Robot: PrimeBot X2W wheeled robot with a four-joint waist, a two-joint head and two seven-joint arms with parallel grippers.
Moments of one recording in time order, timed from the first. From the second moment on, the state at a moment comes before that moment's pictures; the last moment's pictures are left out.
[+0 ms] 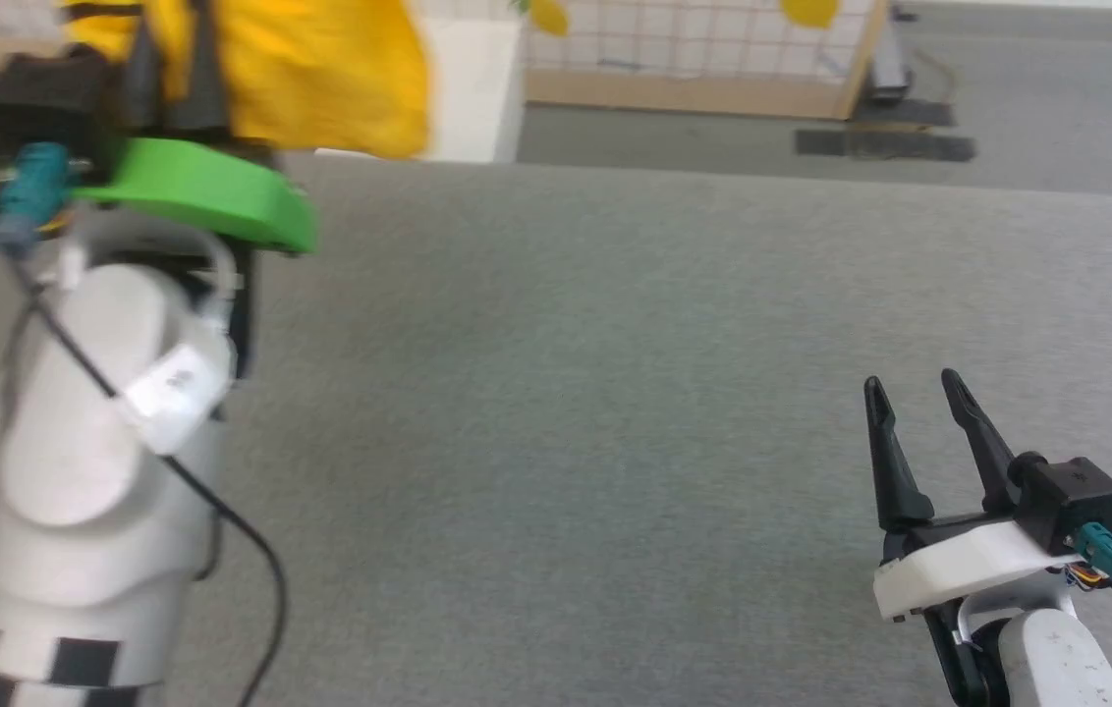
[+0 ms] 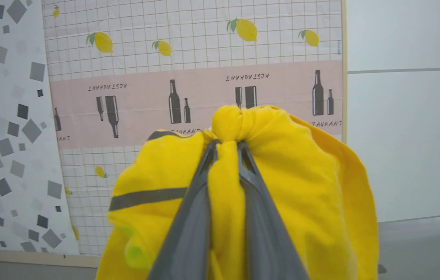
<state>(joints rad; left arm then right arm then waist) -0.72 0.32 -0.26 0.16 -0.35 0.13 -0.13 -0.12 -0.05 -0.01 0.18 0.13 0.13 -0.24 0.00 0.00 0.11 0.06</state>
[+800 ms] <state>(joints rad) -0.54 0.07 -0.68 0.66 -0.59 -0.10 0.43 -0.08 -0.05 -0.01 0.16 0.14 0.13 -0.22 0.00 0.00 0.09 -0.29</state>
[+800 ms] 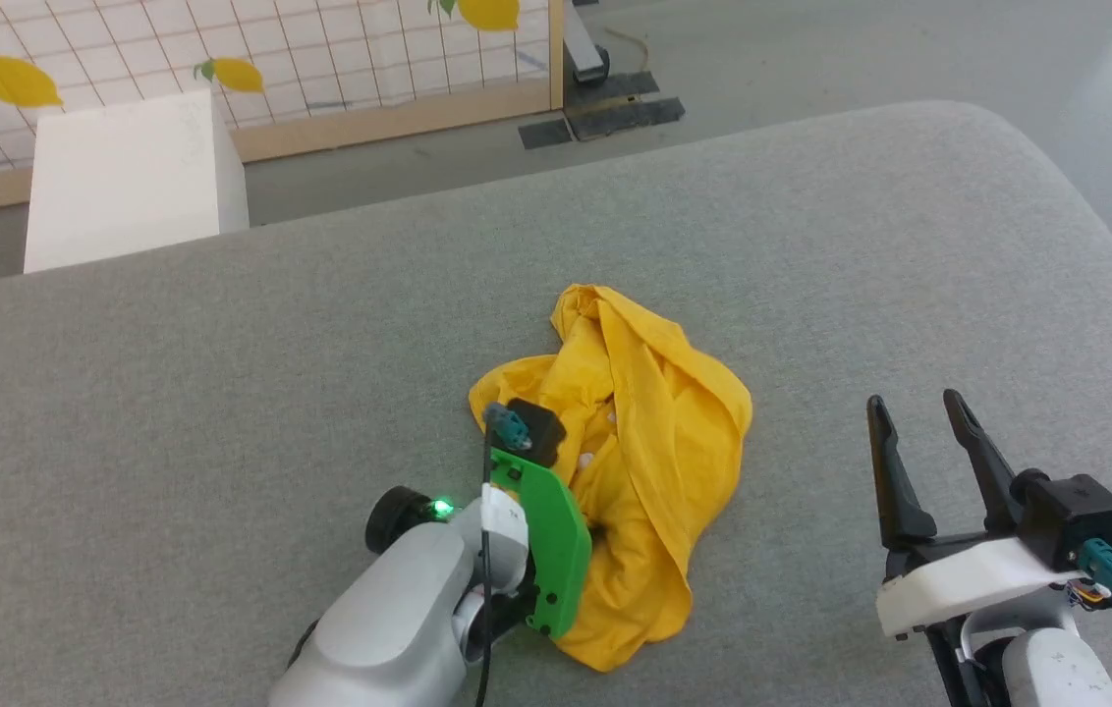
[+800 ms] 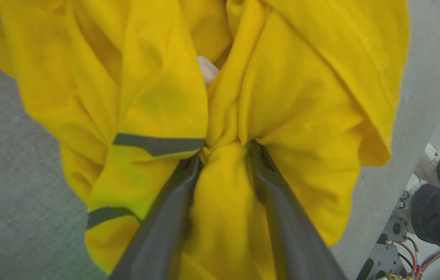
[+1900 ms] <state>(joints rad) -0.13 0.12 -0.07 0.12 -0.37 0.07 -0.26 -0.08 -0.05 0.05 0.16 0.22 0.13 0.40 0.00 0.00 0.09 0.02</state>
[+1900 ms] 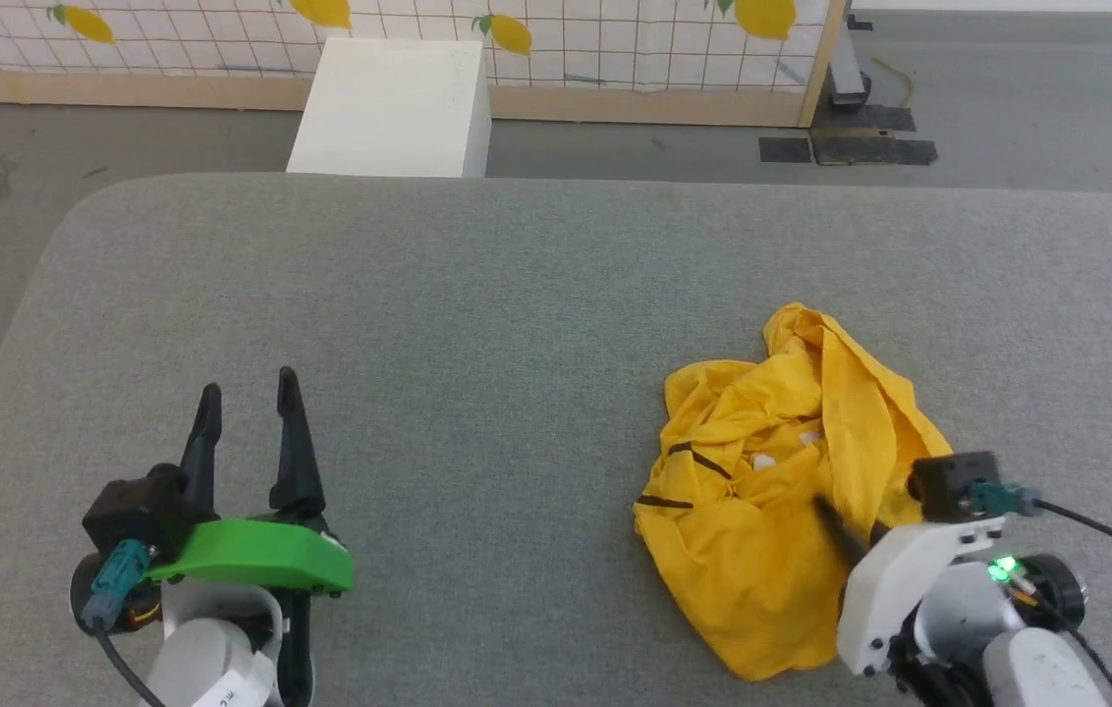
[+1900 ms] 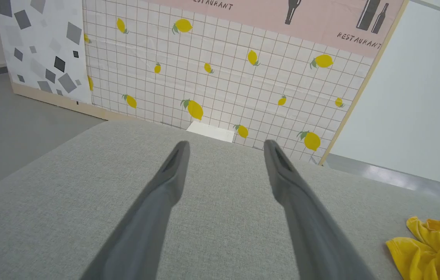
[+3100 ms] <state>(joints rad) -0.09 0.05 -0.01 0.15 -0.31 -0.02 -0.26 -0.12 -0.05 -0.15 0.10 0.14 0.13 0.19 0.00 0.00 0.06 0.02</state>
